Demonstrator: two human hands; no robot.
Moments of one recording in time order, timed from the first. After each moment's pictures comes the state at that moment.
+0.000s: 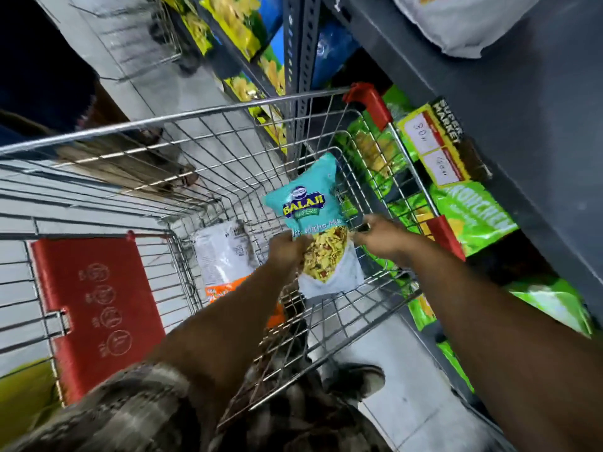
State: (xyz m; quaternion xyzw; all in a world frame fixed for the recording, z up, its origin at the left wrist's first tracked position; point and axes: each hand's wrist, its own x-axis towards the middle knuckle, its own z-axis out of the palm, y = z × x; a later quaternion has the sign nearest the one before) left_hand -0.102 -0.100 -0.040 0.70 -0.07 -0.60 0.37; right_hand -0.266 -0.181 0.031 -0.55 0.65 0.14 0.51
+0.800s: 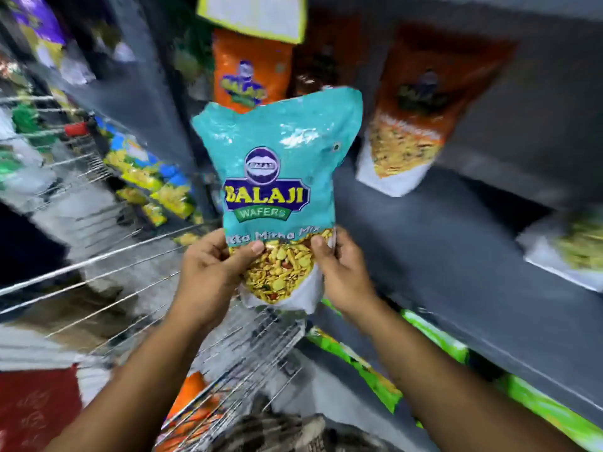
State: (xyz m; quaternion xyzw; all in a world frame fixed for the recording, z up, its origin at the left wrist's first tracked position) left_hand -0.193 -0.067 0.246 0.43 -0.48 -0.51 0.58; right_hand -0.374 -0.085 0.217 -0.53 0.45 -0.54 0.48
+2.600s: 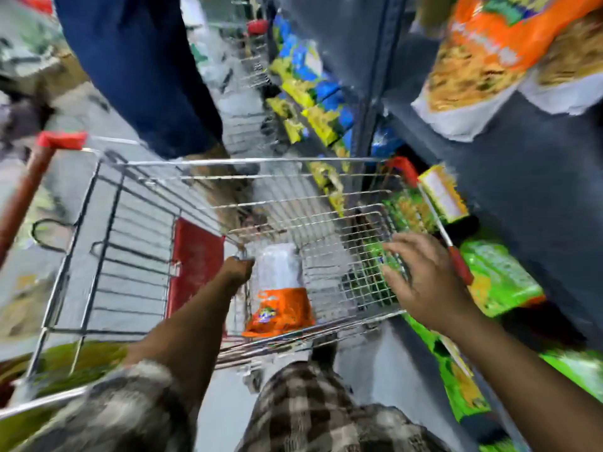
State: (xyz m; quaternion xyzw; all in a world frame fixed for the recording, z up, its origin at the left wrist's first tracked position) left_hand 0.048 0.020 0.039 0.87 -0.16 -0.41 0.23; right_hand -0.296 -0.082 0.161 -0.88 0.38 -0.21 0.18
